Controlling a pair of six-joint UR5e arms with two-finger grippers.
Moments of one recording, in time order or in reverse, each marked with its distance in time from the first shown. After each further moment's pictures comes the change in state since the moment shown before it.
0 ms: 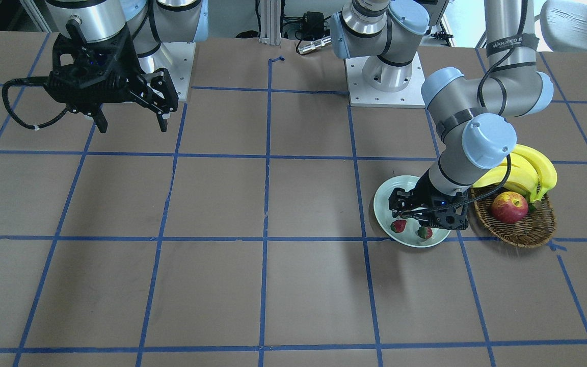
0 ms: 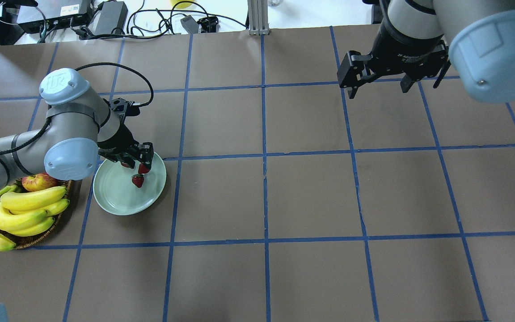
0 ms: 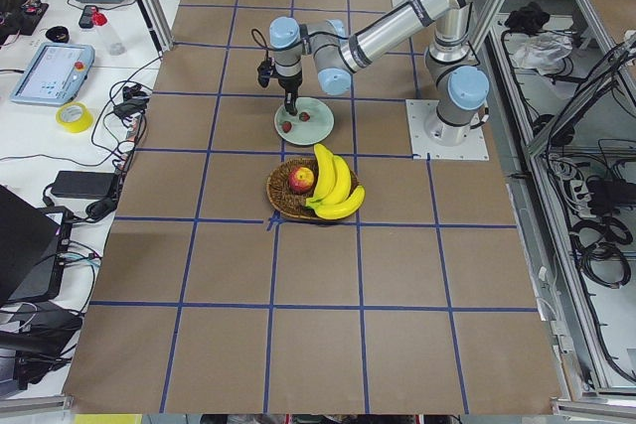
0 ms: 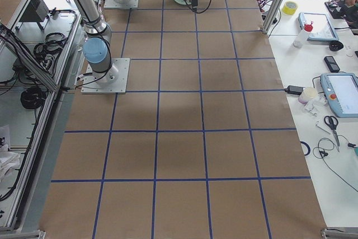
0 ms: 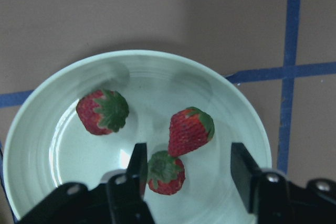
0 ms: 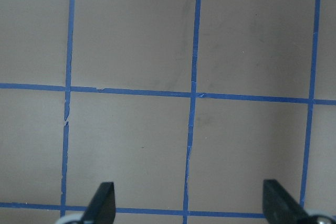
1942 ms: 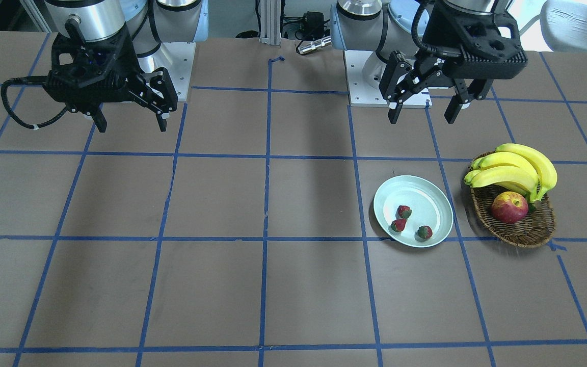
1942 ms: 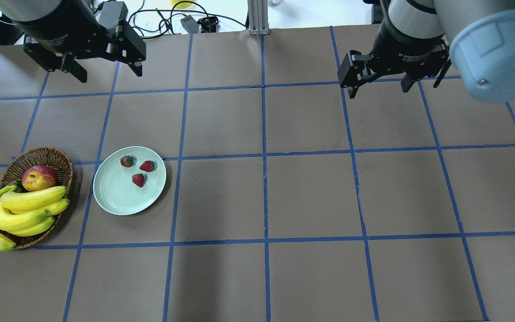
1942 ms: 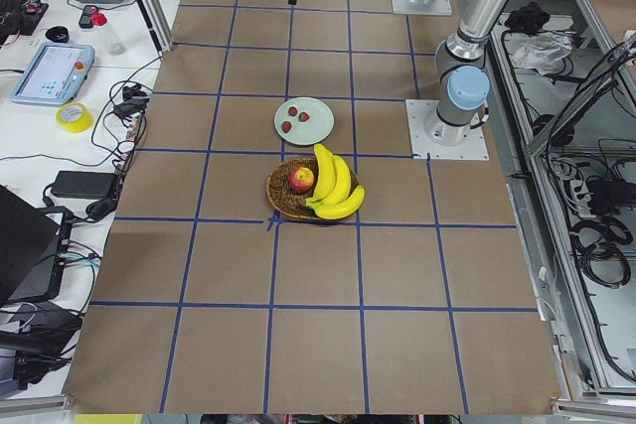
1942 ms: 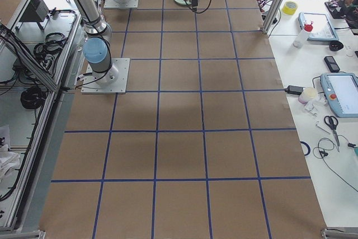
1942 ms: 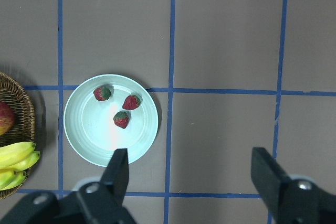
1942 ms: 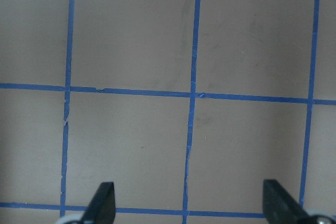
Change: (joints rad) left arm -0.207 0.280 0.445 -0.485 0.050 -0.352; right arm -0.001 -0.001 -0.001 0.001 -0.001 -0.001
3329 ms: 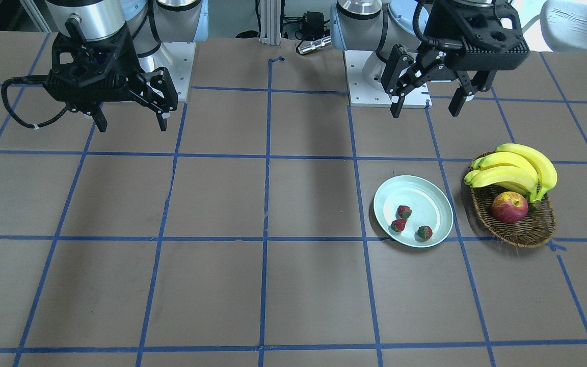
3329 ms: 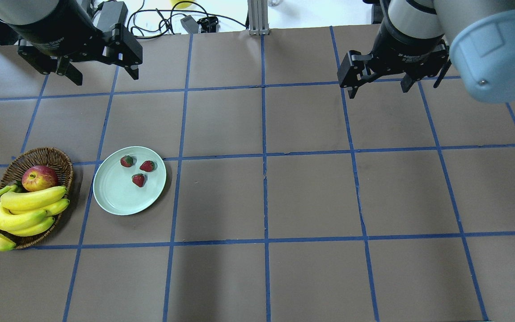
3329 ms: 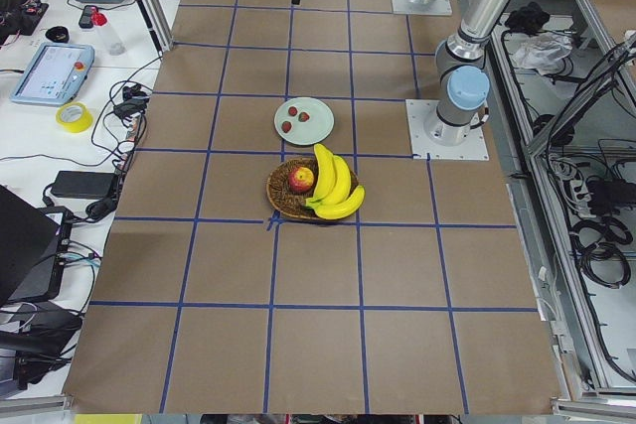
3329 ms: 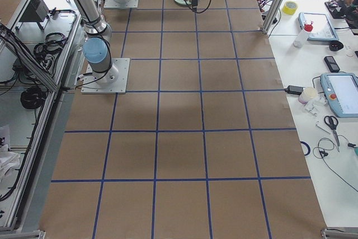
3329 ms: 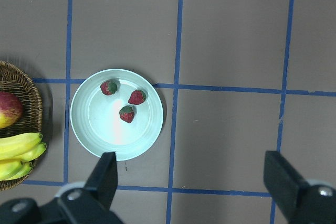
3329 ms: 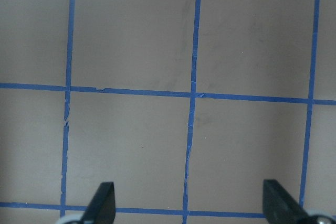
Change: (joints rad) left arm 0.000 0.006 -0.009 -0.002 0.017 0.003; right arm 0.001 -0.001 0.000 0.000 0.000 0.000
